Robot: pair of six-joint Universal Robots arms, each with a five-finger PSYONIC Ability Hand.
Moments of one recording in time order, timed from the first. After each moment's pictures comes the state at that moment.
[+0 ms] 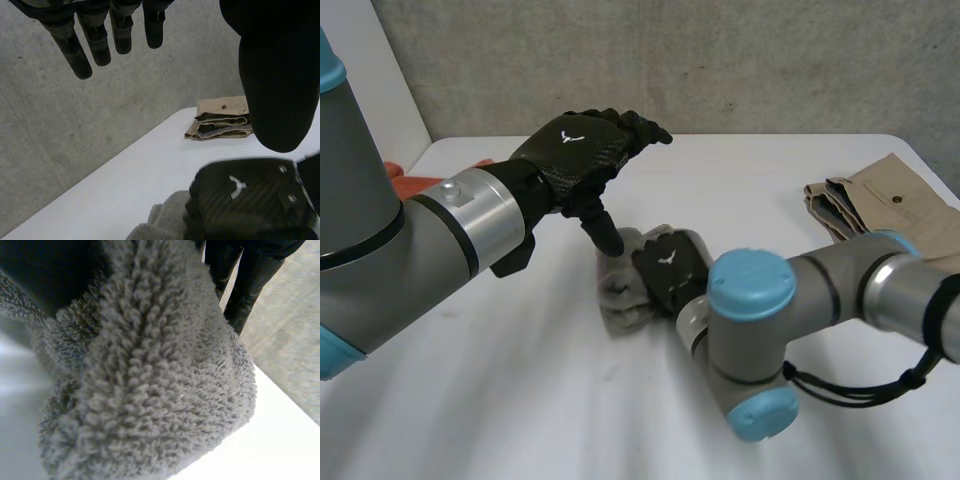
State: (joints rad) left arm 4.18 -1.82 -1.27 2.96 -1.23 3.29; right arm 2.31 -0.77 1.26 -0.29 1.62 2.74; left_hand 0.19 0.21 0.21 0.21 0.05; right_hand 0.90 1.17 1.14 1.16 0.91
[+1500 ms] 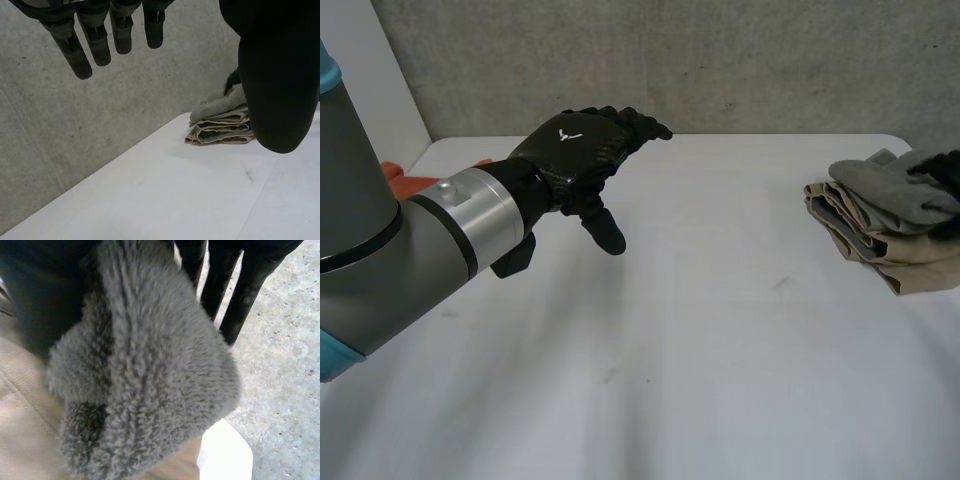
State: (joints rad) left arm 4.18 -1.81 -1.29 2.98 -1.23 3.25; right arm 1.16 -0.52 0.75 -0.22 0.51 2.77; left_hand 0.19 0.21 0.21 0.21 0.05; right_hand 0.45 0.60 0.62 0.63 0.44
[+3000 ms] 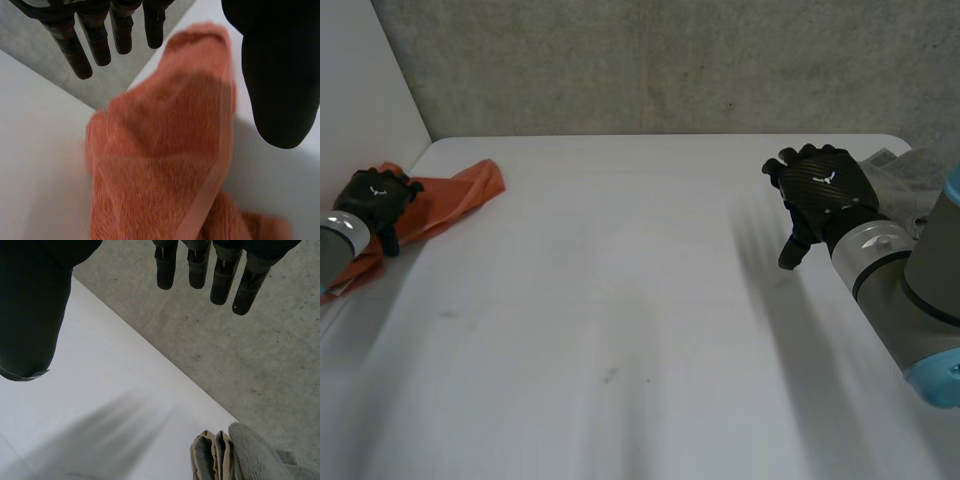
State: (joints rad) left arm 4.86 -2.44 -1.02 3.22 -1.24 3.88; right arm 1.96 -1.29 1.57 -0.16 1.52 2.77; left_hand 0.19 0.21 0.21 0.21 0.05; right_hand 0.21 0.22 0.22 0.24 0.07
